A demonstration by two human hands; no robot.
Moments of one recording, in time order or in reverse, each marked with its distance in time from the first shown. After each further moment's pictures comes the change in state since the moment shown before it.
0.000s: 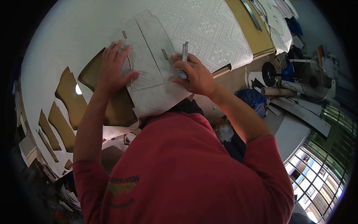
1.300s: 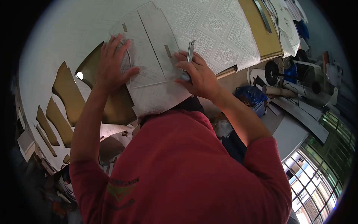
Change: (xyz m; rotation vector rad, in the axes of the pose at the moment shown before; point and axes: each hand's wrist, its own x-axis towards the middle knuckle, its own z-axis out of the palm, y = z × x) left_hand 0.001 0.004 -0.001 -0.026 -0.012 -0.034; right_hand -0.001 -0.003 0.004 -0.014 -0.036 0.045
